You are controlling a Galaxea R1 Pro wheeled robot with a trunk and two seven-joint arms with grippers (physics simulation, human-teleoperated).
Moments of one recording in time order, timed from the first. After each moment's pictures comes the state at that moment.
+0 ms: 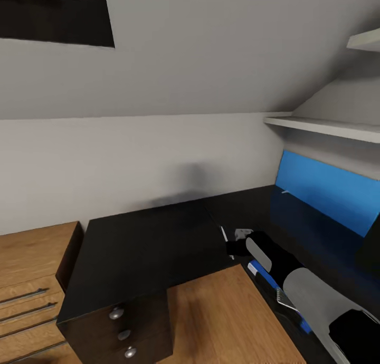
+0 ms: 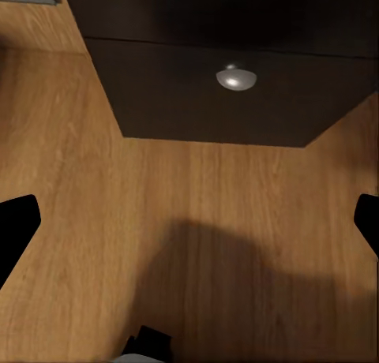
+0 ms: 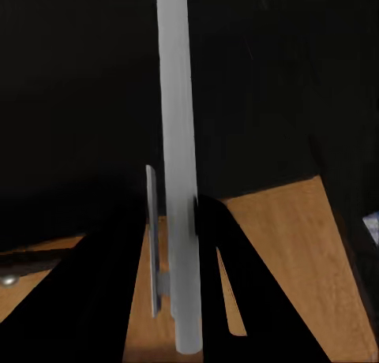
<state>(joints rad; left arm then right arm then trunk) -0.10 -0.04 0.38 -0.28 0.00 -0.42 -0.02 -0.89 -0.10 0.52 -0.62 -0.68 0.69 -0.10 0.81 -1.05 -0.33</state>
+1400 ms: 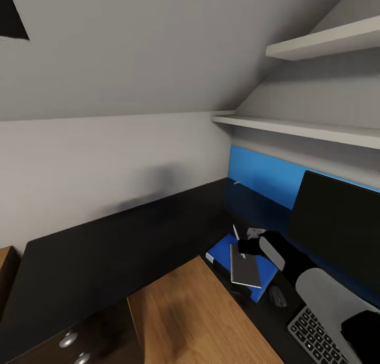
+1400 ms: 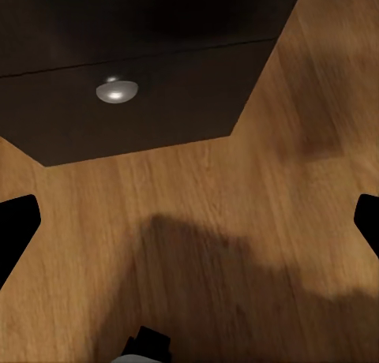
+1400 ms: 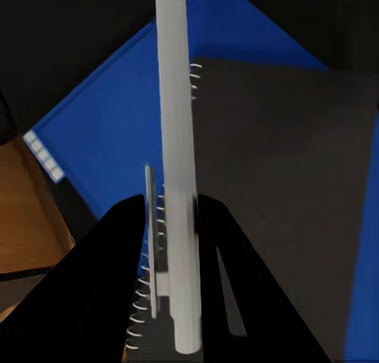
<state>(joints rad) -0.10 -0.04 0.38 -0.28 0.00 -0.43 -0.02 -0.89 -0.17 0.46 -0.61 -0.68 0.69 -0.07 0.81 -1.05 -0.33</state>
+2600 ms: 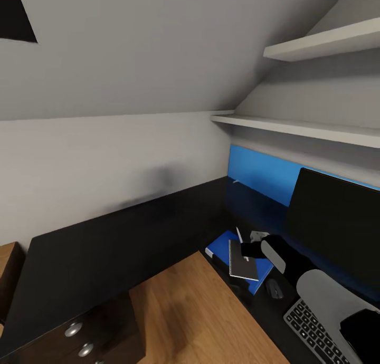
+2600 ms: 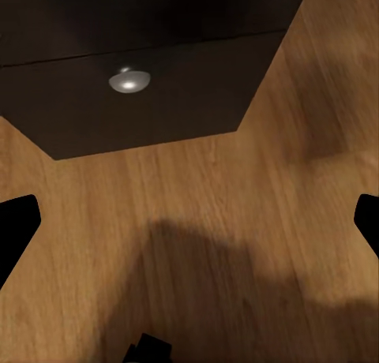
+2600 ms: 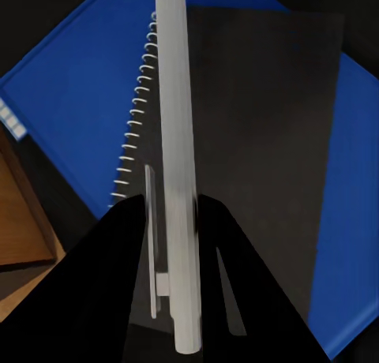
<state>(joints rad) -0.10 -0.04 0.38 -0.28 0.00 -0.43 -0.02 -0.89 -0.17 0.47 -0.55 -0.66 0.63 -0.06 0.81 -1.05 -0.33</state>
